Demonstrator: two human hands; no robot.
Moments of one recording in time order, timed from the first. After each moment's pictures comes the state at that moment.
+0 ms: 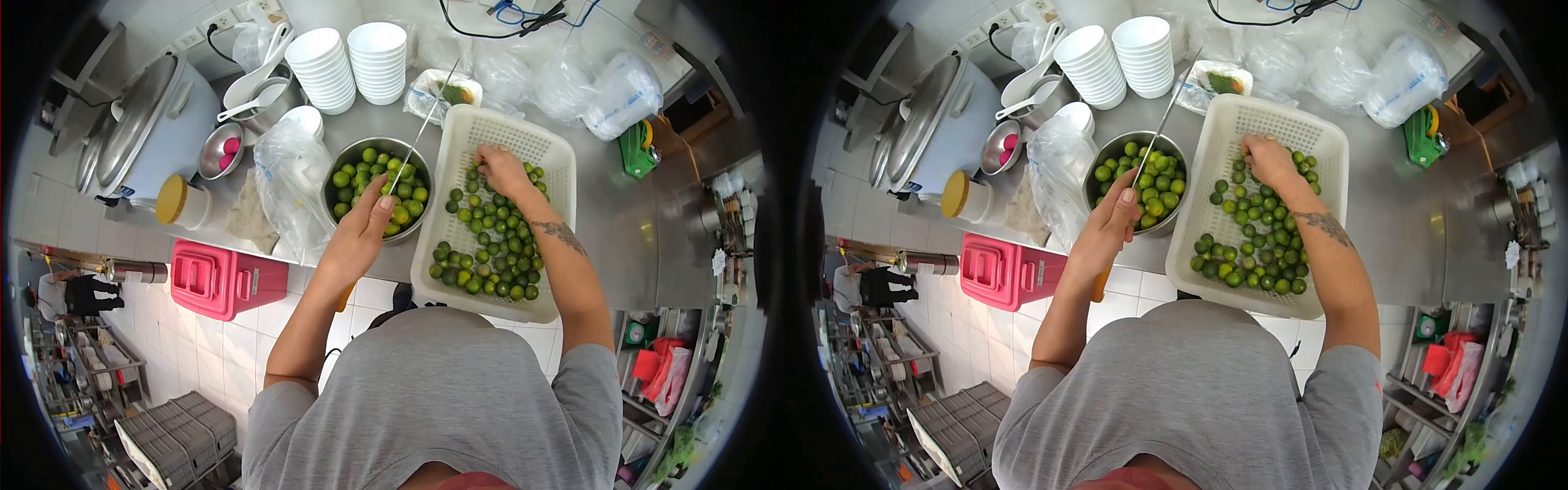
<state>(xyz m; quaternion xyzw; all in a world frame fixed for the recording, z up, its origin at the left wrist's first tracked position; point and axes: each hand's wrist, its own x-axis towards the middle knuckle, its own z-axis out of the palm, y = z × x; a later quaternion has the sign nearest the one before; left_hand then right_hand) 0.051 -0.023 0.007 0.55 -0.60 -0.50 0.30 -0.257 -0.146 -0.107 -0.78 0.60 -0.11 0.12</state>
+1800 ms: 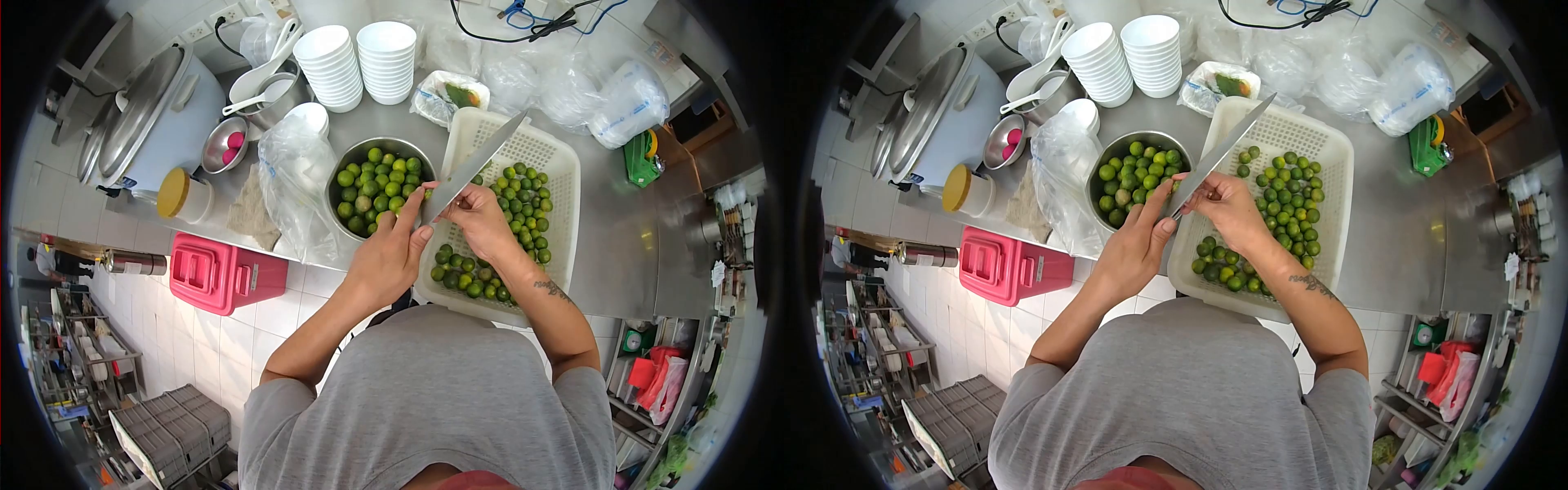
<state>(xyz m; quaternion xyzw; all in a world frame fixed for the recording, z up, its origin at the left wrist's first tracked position) 0.028 0.000 0.009 0.53 -0.75 -0.34 0.23 -0.159 -0.048 -0.039 -0.49 0.38 -0.46 0.64</state>
